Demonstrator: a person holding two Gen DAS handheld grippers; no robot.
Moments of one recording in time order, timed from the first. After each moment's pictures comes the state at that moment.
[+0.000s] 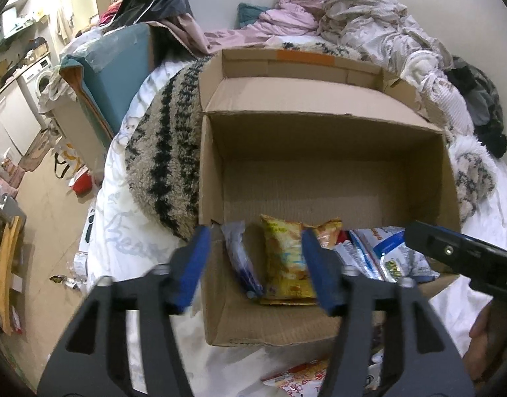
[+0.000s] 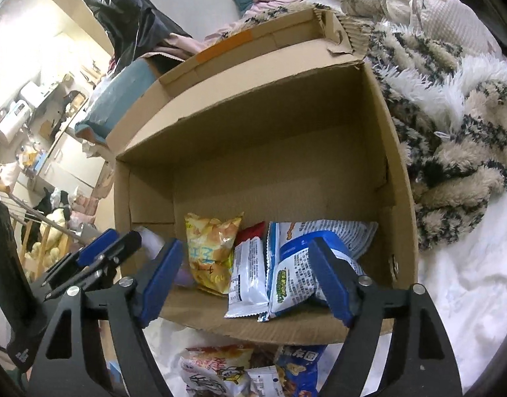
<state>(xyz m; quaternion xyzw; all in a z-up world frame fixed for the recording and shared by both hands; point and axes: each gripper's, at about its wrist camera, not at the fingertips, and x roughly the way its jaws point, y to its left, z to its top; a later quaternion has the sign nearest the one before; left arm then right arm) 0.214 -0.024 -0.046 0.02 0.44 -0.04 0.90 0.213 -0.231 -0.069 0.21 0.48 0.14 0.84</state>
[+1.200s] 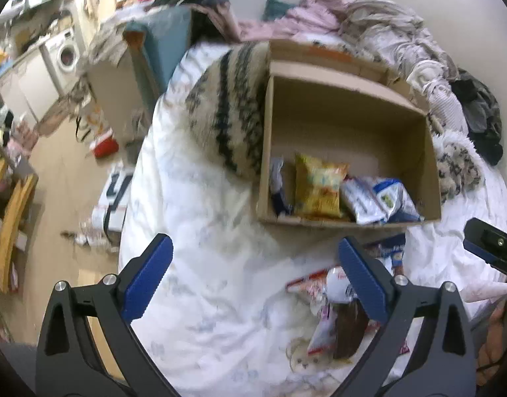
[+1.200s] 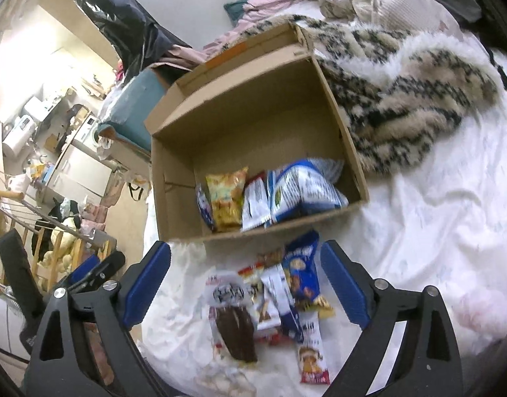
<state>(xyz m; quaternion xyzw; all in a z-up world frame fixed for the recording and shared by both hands) 0.105 0.029 -0.021 -0.03 0.47 0.01 0.88 0.102 -0.252 -0.033 0.24 0.48 0.13 0.84</state>
